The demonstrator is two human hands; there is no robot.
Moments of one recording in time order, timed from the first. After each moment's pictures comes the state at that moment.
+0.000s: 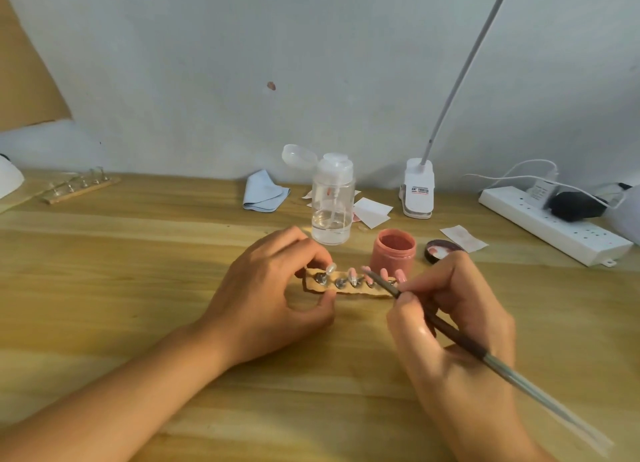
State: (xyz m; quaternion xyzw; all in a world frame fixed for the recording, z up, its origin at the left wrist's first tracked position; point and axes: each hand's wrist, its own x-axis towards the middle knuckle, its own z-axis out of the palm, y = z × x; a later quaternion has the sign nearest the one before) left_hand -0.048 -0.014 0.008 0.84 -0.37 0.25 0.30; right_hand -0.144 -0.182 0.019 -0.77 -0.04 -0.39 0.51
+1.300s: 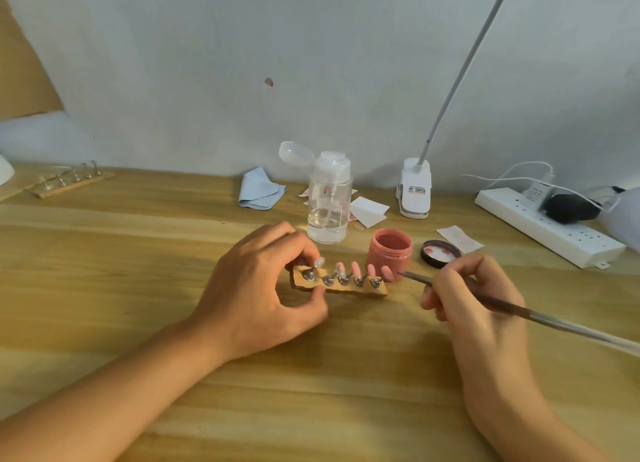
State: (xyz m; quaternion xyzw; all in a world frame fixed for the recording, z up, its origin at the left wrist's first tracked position) left_hand -0.049 -0.014 0.012 0.83 -0.36 0.28 0.31; right_hand -0.127 -0.214 0.015 -0.67 0.06 -0.33 0.66
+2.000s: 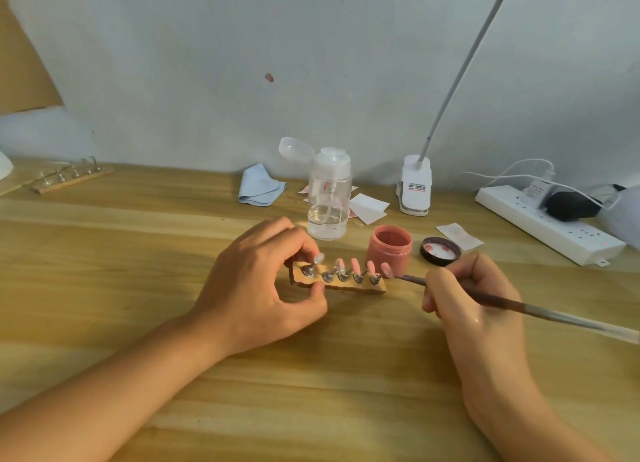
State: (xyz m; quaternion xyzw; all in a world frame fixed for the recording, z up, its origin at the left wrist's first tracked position) left_hand -0.048 -0.015 0.012 0.83 -0.36 0.29 0.32; right_hand -0.126 -0.212 0.016 -0.69 0.07 -0.31 0.65
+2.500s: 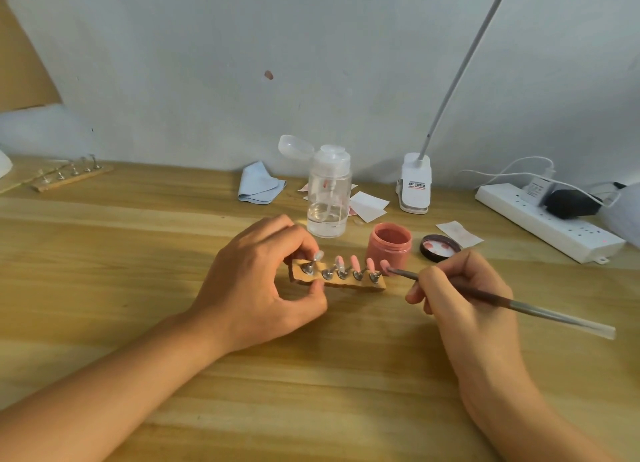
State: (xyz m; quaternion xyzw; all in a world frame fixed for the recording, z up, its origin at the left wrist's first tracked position) left_hand -0.049 -0.014 0.011 0.83 -0.36 0.28 0.32; right_hand -0.124 -0.214 0.013 -0.70 0.06 -0.29 0.65
